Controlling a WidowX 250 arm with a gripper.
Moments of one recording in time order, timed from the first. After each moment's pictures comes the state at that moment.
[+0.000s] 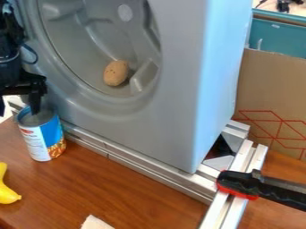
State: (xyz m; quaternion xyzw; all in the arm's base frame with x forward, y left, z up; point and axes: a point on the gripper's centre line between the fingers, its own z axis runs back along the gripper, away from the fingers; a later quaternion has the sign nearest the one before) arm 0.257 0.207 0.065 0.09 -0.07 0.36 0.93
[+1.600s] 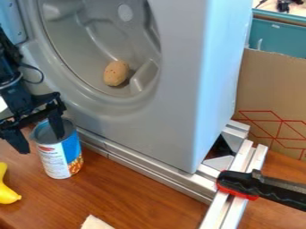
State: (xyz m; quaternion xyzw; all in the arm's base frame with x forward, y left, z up) arm 0.231 0.126 0.057 -0.09 -0.04 0.46 0.88
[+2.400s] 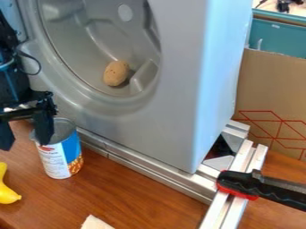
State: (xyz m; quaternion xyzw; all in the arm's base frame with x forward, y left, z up) arm 0.195 0.105 0.093 -0.05 0.02 0.26 0.96
